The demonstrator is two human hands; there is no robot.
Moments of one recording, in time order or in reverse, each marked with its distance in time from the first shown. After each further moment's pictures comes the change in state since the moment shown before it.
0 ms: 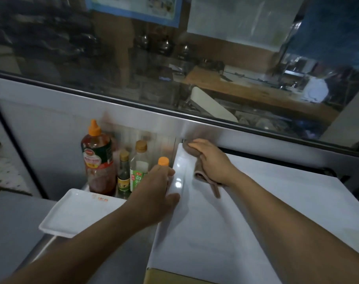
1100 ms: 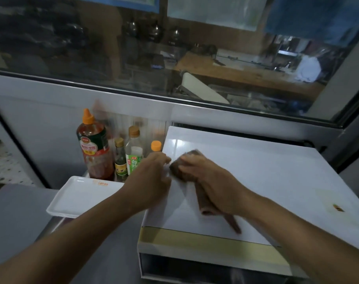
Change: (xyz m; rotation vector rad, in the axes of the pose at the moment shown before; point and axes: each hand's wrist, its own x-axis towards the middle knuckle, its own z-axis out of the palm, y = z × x) left_hand -0.024 0.024 -0.003 0.147 -0.055 0.101; right_hand -0.123 -0.049 -0.027 0.133 -0.070 -0.248
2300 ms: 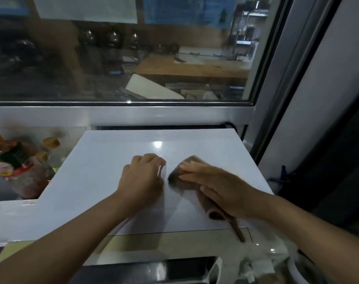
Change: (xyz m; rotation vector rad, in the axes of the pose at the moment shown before) left_hand 0.048 0.156 0.111 0.288 -0.071 0.022; right_hand -0.165 0.097 -0.111 -0.018 -0.037 -0.049
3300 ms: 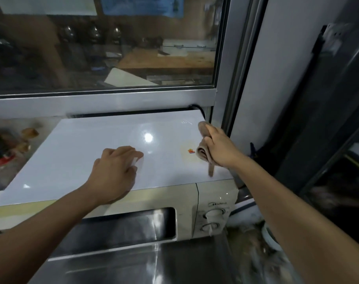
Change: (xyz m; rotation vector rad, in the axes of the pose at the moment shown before) left_hand -0.055 0.024 0.004 -0.035 -0.012 0.034; right_hand -0.064 0.039 -0.025 0.036 0.244 0.827
